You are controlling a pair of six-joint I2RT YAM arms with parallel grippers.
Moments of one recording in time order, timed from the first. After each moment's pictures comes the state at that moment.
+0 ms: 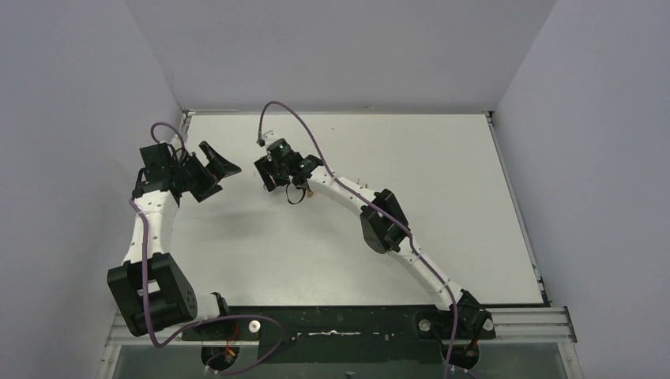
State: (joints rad) left arm 0.29 1.34 1.03 -0.48 0.61 -0.51; right arm 0.86 2.68 2.50 -0.51 0.08 0.15
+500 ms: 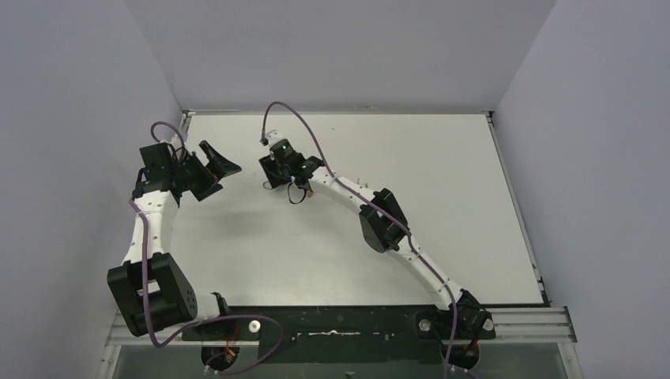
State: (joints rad) left arm 0.29 1.34 1.03 -0.46 0.62 -0.50; right arm 0.84 2.73 2.50 -0.44 0.11 0.14
